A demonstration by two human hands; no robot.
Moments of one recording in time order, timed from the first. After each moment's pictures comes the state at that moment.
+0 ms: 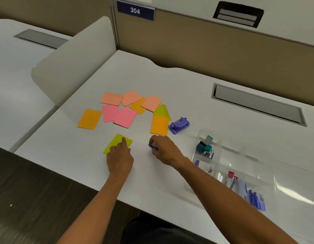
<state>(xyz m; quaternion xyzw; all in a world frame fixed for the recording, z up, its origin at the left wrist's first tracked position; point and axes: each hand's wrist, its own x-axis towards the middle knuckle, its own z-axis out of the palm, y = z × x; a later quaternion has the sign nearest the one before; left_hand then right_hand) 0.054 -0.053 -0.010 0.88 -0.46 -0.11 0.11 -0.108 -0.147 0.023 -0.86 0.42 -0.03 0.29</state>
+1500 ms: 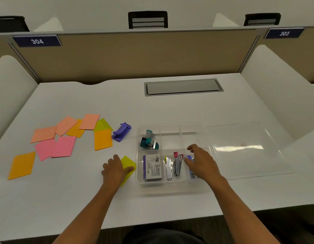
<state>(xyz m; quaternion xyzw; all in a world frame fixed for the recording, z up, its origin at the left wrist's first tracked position) -0.086 -0.105 -0.015 0.80 -0.57 -0.20 -0.05 -0.397 -0.060 0.045 -0.61 0.74 -0.13 0.24</state>
